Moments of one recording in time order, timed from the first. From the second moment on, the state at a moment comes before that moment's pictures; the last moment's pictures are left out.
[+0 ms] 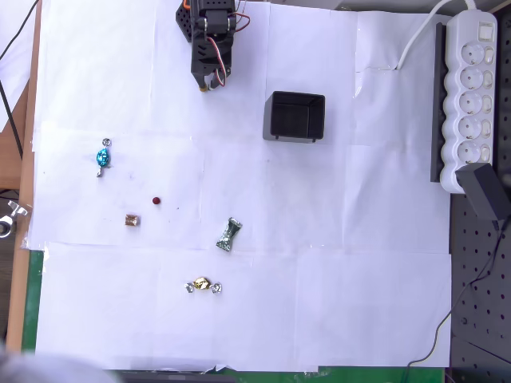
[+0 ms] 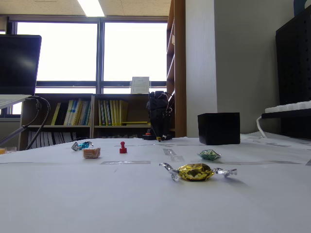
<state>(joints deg) -2.2 -7.9 1.2 76.6 -87.2</state>
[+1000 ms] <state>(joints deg) -2.2 -7.9 1.2 76.6 -87.2</state>
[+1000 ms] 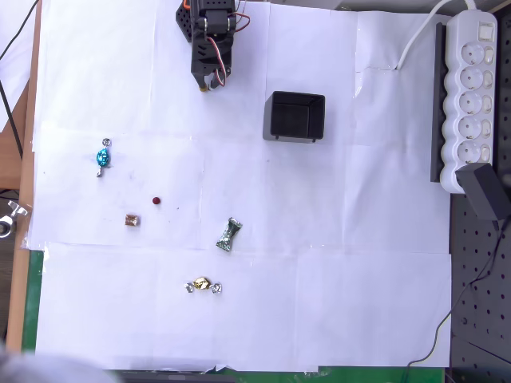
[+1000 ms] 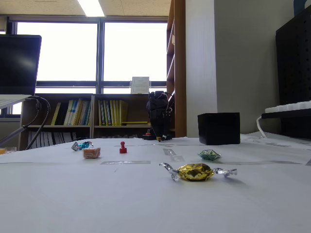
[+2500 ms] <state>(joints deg) -0.3 6.8 4.8 48.5 -87.8</state>
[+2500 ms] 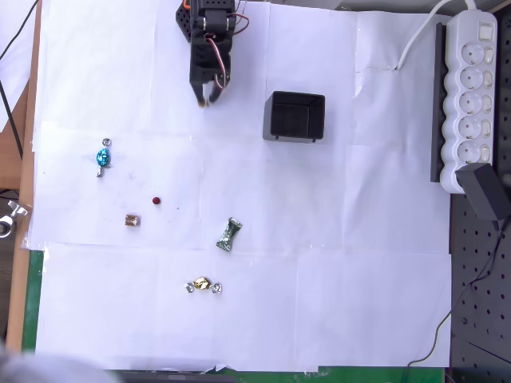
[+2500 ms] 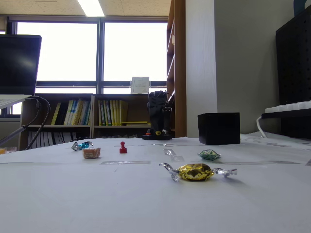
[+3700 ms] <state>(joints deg) 10.9 73.3 16.4 -37.5 -78.7</state>
